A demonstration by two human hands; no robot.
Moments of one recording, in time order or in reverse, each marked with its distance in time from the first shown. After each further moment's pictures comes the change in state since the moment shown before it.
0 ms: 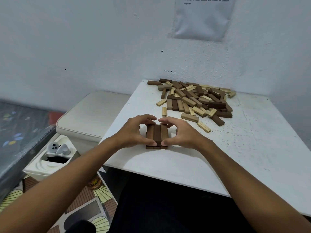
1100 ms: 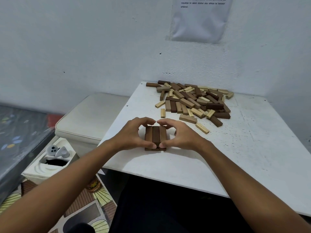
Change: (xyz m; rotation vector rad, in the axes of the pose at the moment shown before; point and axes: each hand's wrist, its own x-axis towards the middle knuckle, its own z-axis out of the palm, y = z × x) left_hand -0.002 0.001 0.000 0.060 0.006 0.030; right_hand -0.002 0.000 -0.002 0.002 0.005 -0.027
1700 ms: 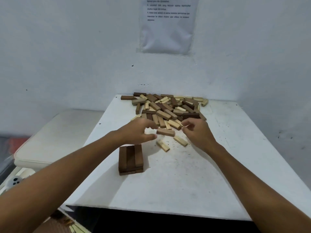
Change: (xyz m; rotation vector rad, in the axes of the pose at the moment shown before) left_hand 0.108 0.051 0.019 0.269 -0.230 0.141; right_hand -0.020 0.059 -0.084 -0.128 0.572 0.211
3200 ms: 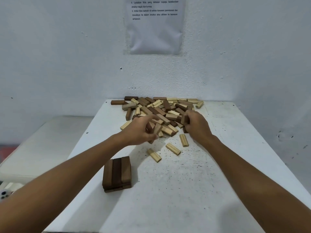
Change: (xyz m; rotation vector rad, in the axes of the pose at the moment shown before) left_hand 0.058 0.003 0.016 -0.228 0.060 -0.050; right_hand 0.063 0.039 -0.012 -0.254 0.088 -0.085
